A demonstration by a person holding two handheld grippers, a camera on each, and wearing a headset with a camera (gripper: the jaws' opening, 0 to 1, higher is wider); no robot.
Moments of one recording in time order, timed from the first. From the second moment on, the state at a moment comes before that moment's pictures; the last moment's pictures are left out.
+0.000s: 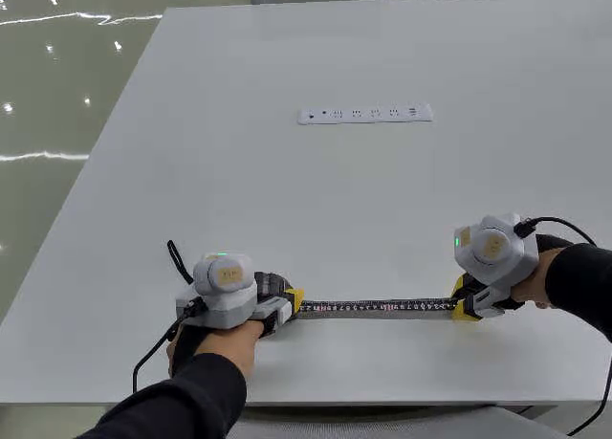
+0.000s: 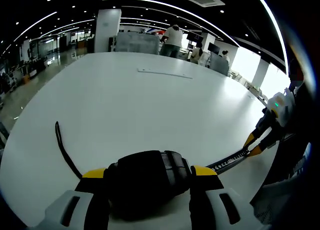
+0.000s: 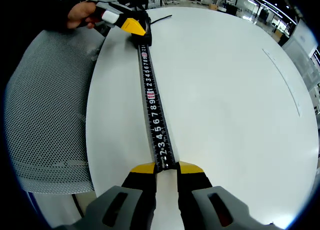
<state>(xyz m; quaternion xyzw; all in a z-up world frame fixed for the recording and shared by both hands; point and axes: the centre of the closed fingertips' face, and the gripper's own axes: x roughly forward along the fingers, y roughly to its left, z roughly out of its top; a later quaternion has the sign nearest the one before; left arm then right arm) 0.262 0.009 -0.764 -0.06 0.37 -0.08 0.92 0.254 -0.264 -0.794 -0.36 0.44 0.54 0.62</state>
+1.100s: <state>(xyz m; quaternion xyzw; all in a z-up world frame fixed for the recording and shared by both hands) 0.261 0.009 -0.764 -0.06 0.36 -0.08 0.93 0.254 -0.257 -0.794 -0.36 0.44 0.53 0.63</state>
